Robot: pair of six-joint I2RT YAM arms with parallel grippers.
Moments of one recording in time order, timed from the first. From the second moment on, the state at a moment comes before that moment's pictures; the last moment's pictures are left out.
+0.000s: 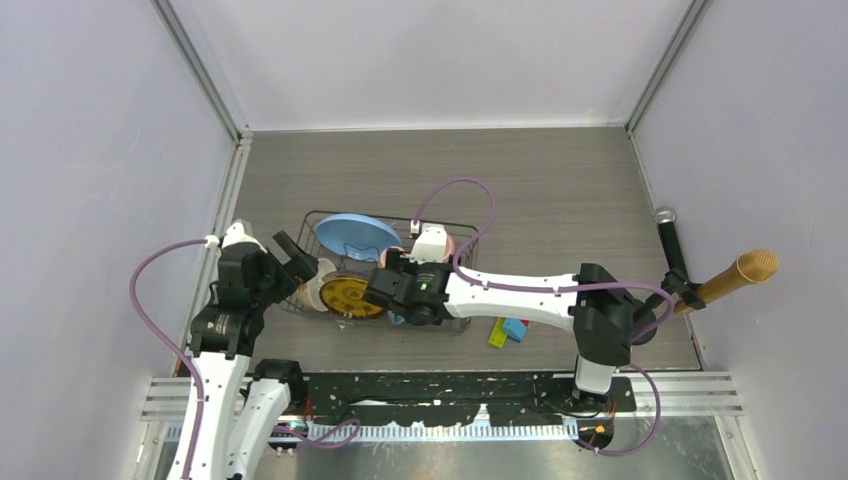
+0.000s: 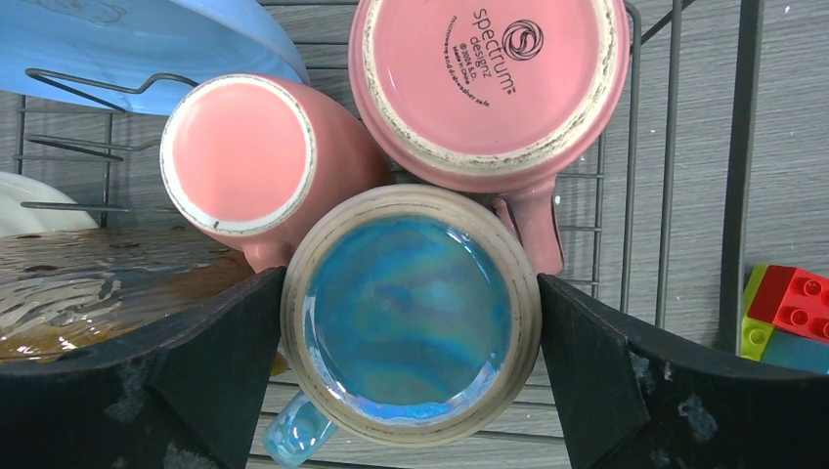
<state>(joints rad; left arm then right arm) -0.06 0.59 0.78 -0.83 -0.06 -0.65 1.27 1.78 1.44 -0.89 0.85 1.28</state>
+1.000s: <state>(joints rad) -0.06 0.59 0.78 -0.83 -0.06 -0.65 1.24 1.79 1.42 -0.86 0.78 1.28</state>
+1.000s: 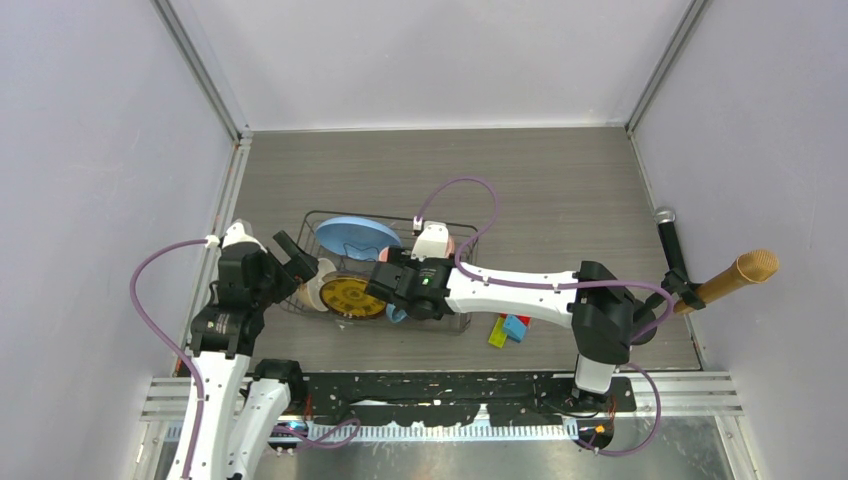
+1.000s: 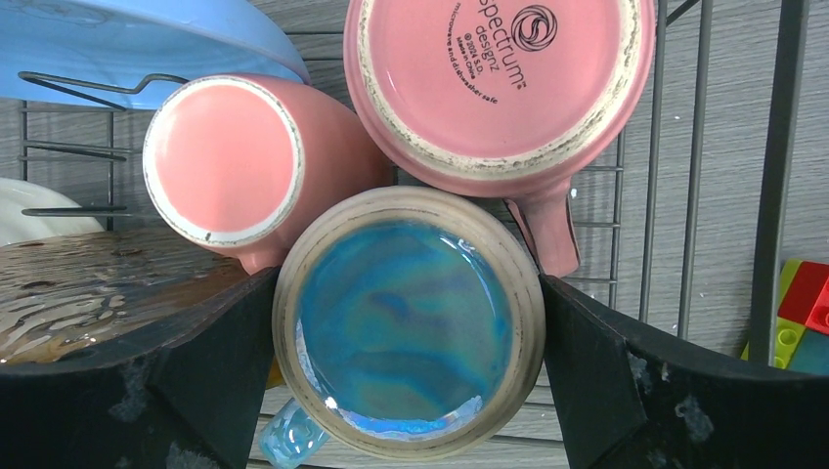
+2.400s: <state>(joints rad) -0.06 0.60 0.77 -0.82 -0.01 -0.65 1.24 1.59 1.38 -0.86 0.74 1.09</state>
